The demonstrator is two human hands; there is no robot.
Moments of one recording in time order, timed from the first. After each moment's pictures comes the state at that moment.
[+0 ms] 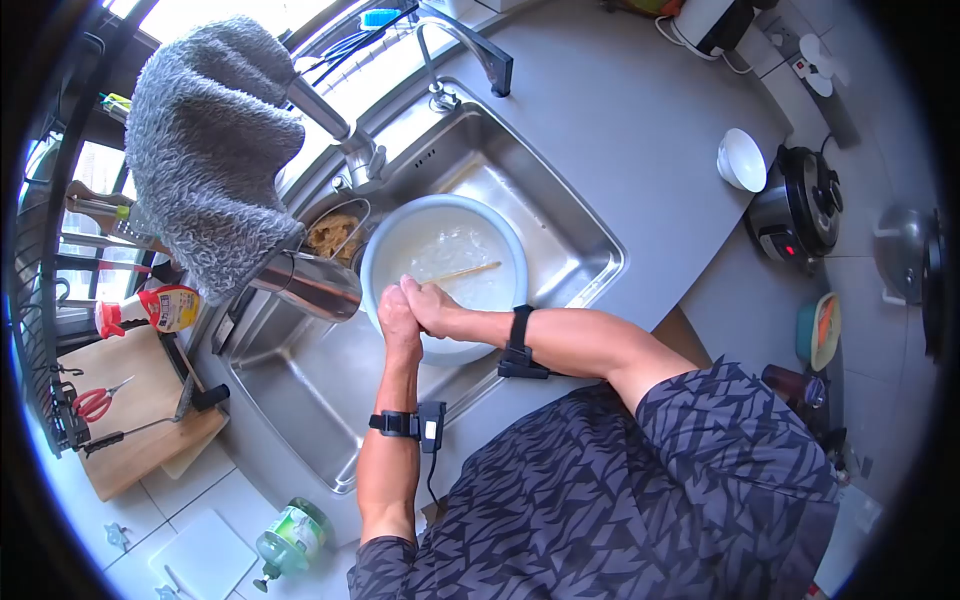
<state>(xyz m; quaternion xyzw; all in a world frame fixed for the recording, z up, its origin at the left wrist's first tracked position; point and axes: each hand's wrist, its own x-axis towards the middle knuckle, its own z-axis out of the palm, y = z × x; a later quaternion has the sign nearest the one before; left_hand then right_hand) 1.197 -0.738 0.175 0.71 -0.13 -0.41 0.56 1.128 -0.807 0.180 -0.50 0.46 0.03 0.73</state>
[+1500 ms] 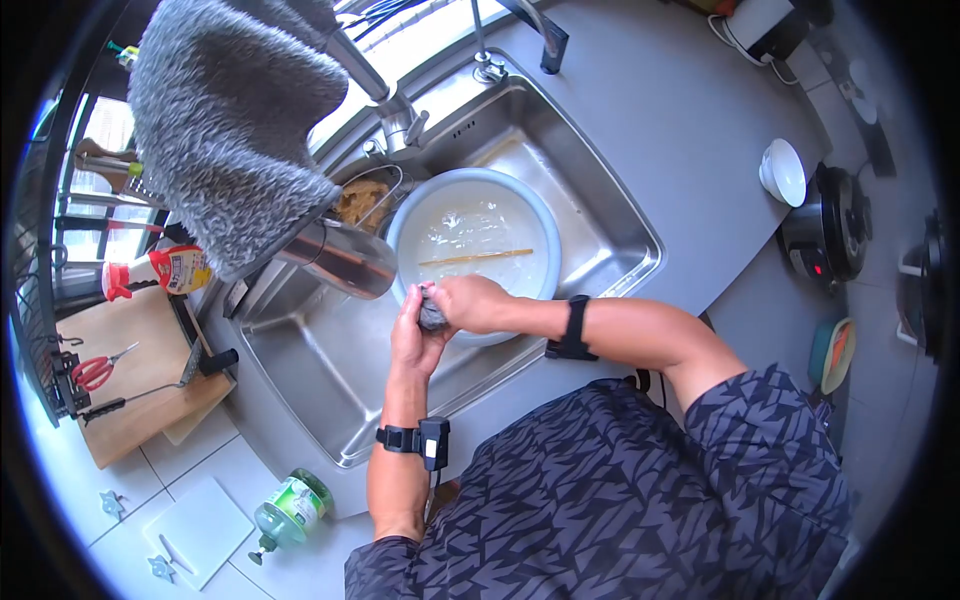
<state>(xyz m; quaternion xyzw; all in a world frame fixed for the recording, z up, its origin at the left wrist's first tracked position) 1.188 -0.698 0.228 0.47 0.14 -0.57 0.66 1.098 -0.809 0.197 -0.81 0.26 0.05 0.53</state>
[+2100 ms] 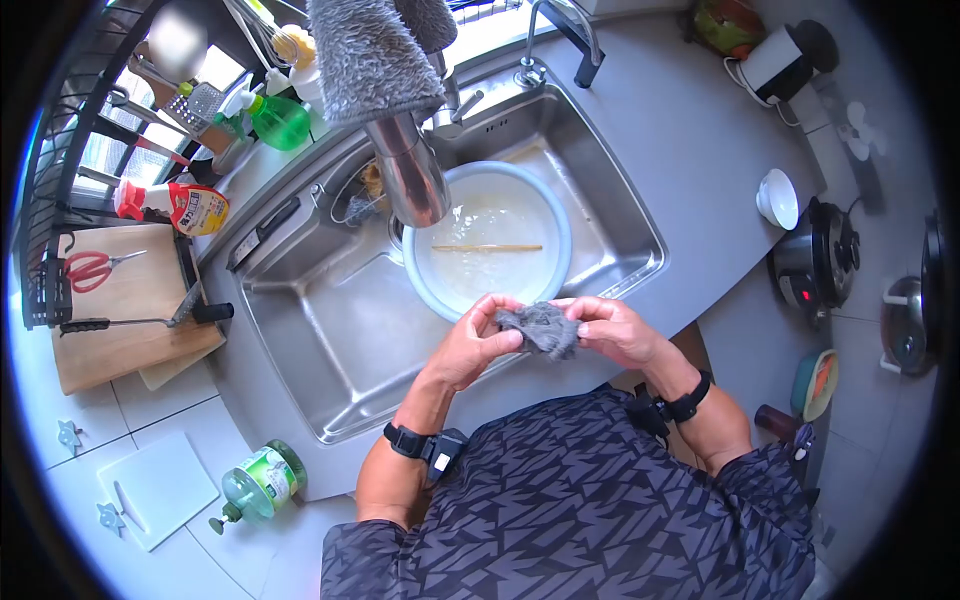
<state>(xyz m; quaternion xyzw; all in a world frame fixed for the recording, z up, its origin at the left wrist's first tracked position) 1.133 -0.668 0.272 0.37 -0.12 -0.72 0.58 0.918 -0.814 0.290 -0.36 0.25 -0.02 0.90</state>
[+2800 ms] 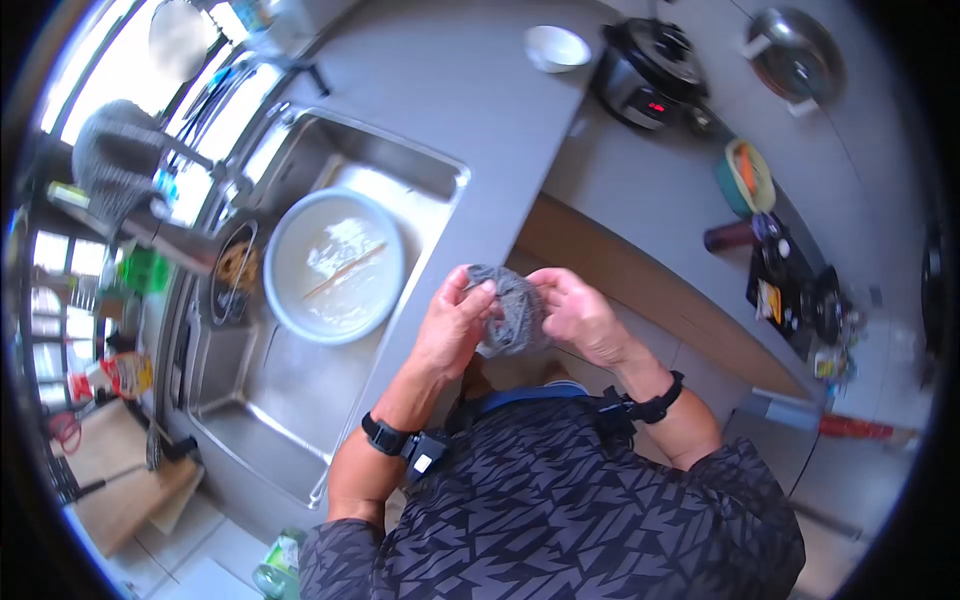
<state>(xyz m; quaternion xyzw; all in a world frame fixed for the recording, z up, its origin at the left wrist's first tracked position) 0.966 -0.680 0.308 0.32 -0.17 -0.82 0.44 0.758 -0.665 0.336 -0.37 0.39 -0.37 0.76</state>
